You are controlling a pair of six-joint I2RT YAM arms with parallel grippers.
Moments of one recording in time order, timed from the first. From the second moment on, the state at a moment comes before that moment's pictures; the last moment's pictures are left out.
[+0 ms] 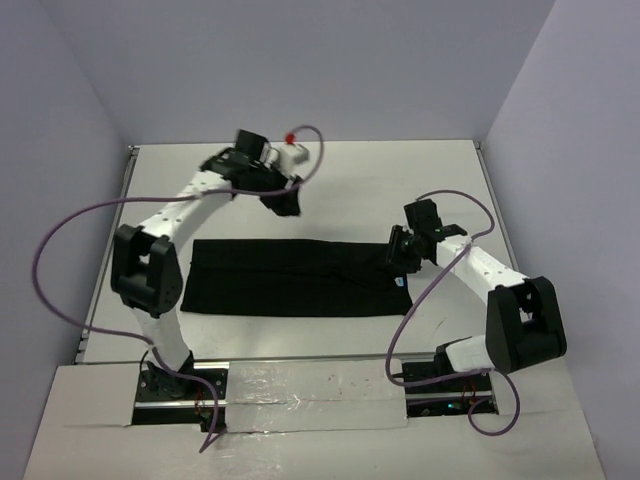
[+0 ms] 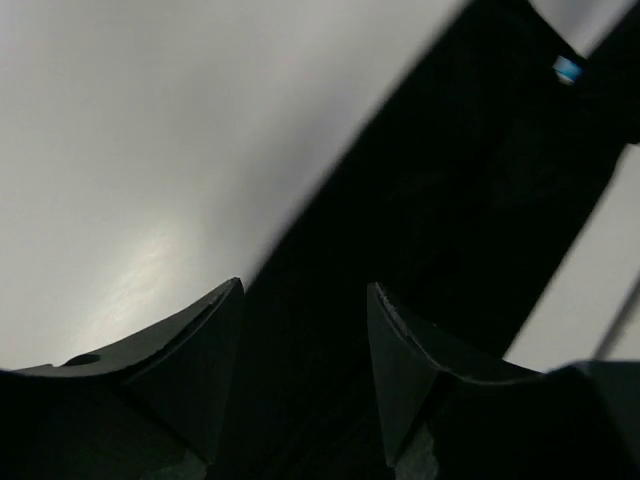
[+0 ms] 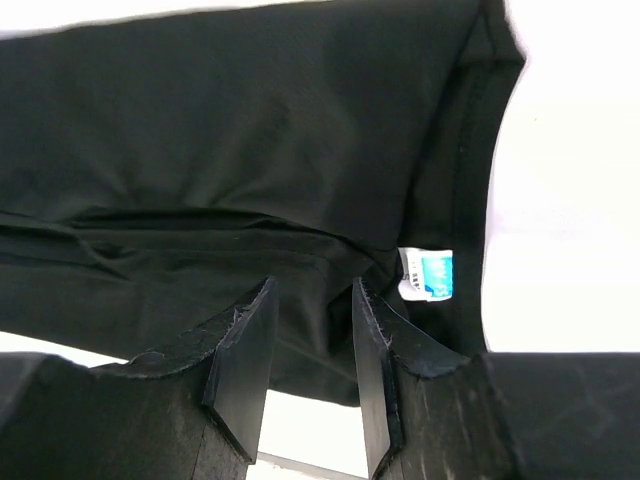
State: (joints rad) left arm -0.39 1.82 1.62 -0.66 0.49 0.27; right arm 0.23 1.36 0.81 -0.53 -0.14 0.51
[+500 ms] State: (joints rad) left arm -0.68 2.01 1.53 -0.43 0.60 0.09; right arm 0.20 1.44 0.74 -0.43 -0.17 0.53
